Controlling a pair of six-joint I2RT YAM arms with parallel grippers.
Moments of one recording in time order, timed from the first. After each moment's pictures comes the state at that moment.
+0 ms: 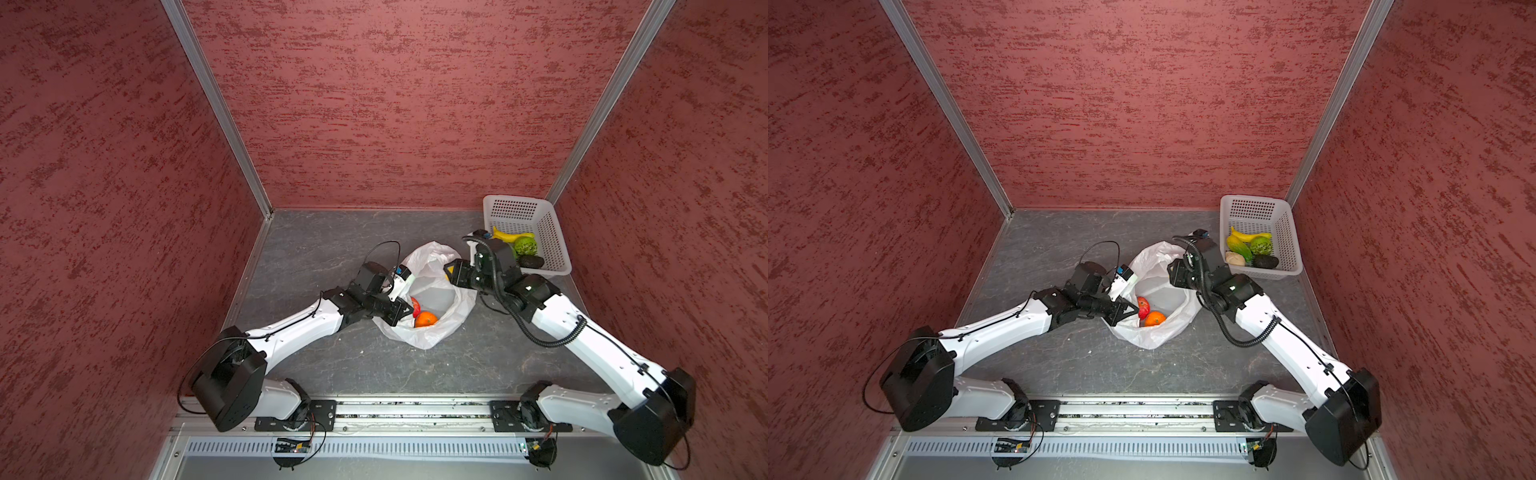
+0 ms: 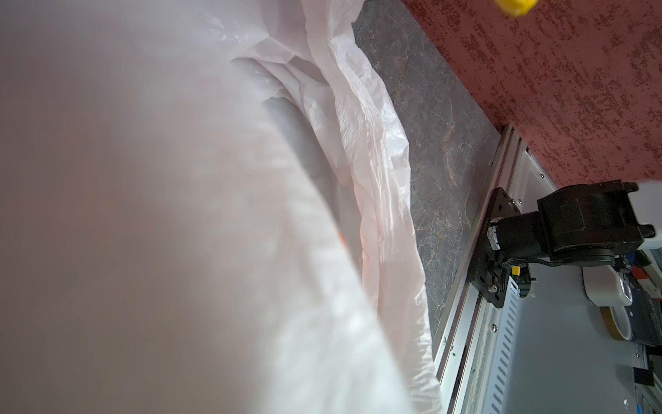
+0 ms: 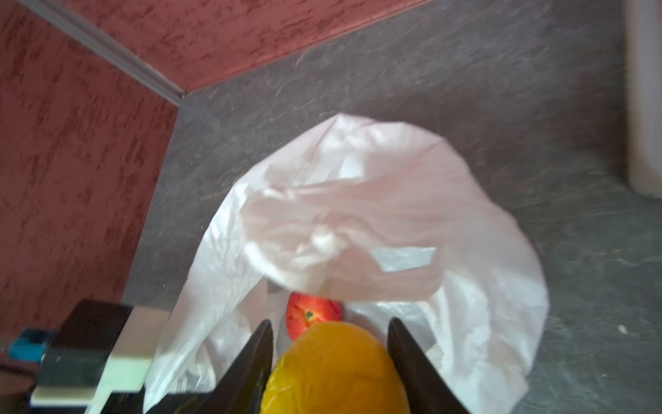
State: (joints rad) left arm -0.69 1.37 0.85 -0.26 0.47 -0.19; right arm 0.49 1.20 1.07 -0.51 0.00 0.64
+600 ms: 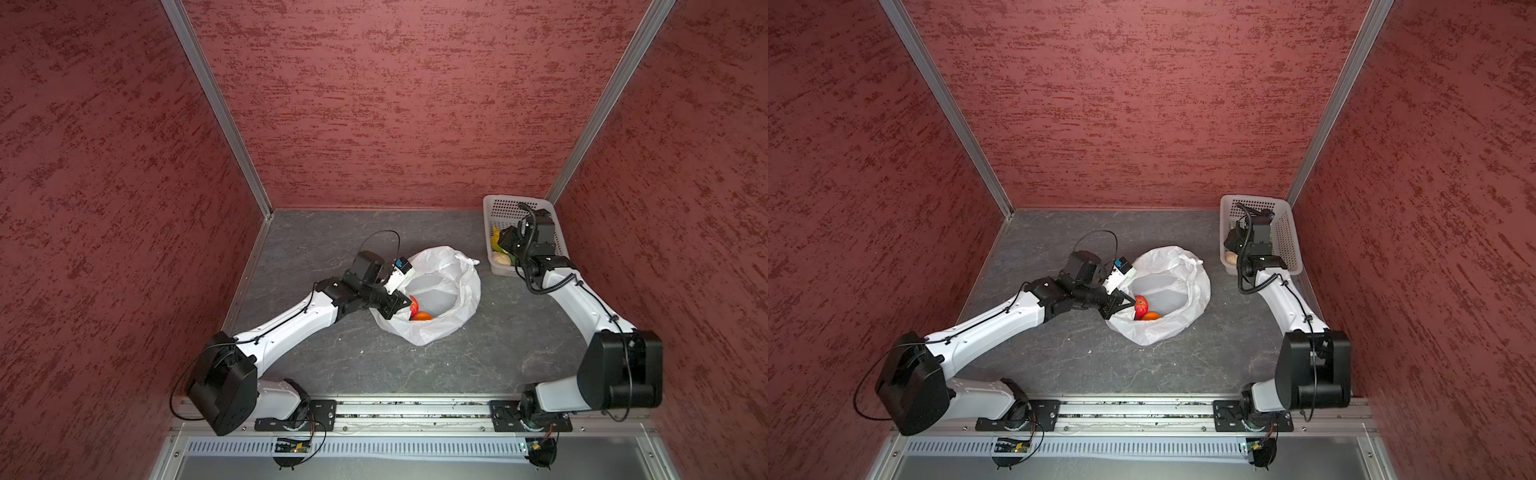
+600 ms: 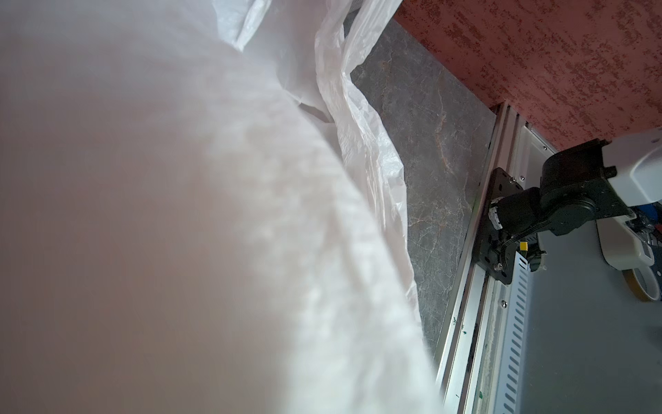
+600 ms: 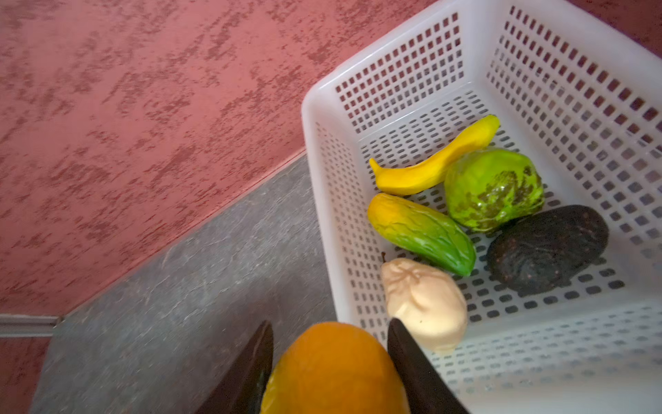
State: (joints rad) left arm -0.65 1.35 0.97 -0.41 0.50 0.01; right arm 0.00 1.49 1.08 -0.13 0.04 0.60
